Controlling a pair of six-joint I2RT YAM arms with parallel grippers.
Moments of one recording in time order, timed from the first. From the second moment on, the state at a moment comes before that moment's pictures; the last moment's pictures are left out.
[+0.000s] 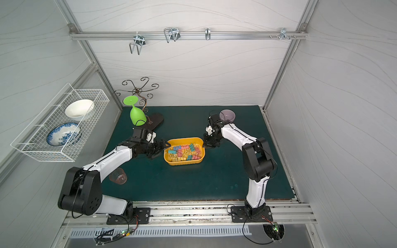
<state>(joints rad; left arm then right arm) -0.18 1.44 0.85 -0.41 0.50 -0.69 0.50 1.85 1.42 -0.83 -0.42 0.45</state>
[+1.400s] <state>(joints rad) -0.22 1.64 1.04 -0.50 0.41 -0.72 0.55 2.09 1.60 -0.67 -0.42 0.42</state>
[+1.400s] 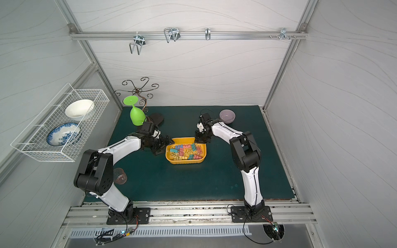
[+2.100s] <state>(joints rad) -0.22 1.37 0.96 -0.62 0.39 -0.63 0.56 2.04 1.63 -0.69 -0.37 0.37</state>
